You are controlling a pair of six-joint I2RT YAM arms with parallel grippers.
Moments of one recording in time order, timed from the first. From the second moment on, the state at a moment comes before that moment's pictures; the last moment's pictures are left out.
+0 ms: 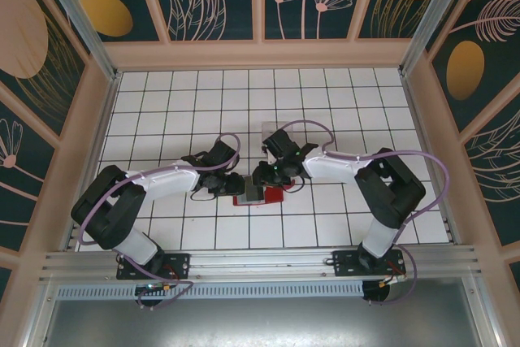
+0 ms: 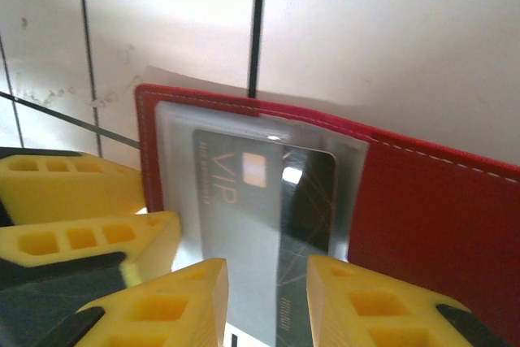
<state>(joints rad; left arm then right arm) -0.69 1.57 0.77 -0.38 0.20 -0.68 0.79 1.72 0.97 -0.33 -0.35 0.75</state>
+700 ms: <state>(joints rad) -0.69 1.57 0.77 -0.38 0.20 -0.68 0.76 1.74 0.86 -0.18 -0.43 0.76</state>
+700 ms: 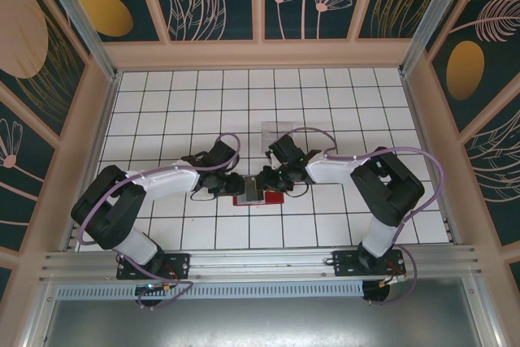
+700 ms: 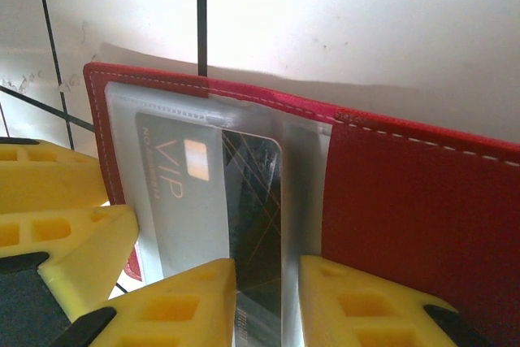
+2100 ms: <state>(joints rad) -0.69 1.57 0.77 -0.38 0.20 -0.68 0.66 1.64 0.71 -0.05 -0.54 0.75</state>
